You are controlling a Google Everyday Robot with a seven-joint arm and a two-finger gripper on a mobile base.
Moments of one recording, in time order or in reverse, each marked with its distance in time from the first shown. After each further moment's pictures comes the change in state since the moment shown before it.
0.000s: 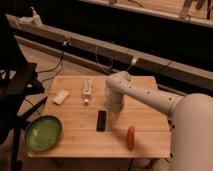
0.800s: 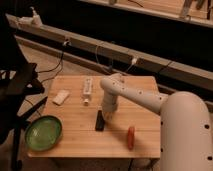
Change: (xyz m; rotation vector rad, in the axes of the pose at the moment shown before) arm 0.002 -0.029 0.023 0.008 -0.026 -0.072
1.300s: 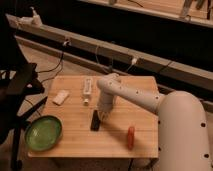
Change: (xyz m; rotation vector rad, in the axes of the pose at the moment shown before) arm -0.012 -0.039 -0.001 0.044 -0.008 -0.088
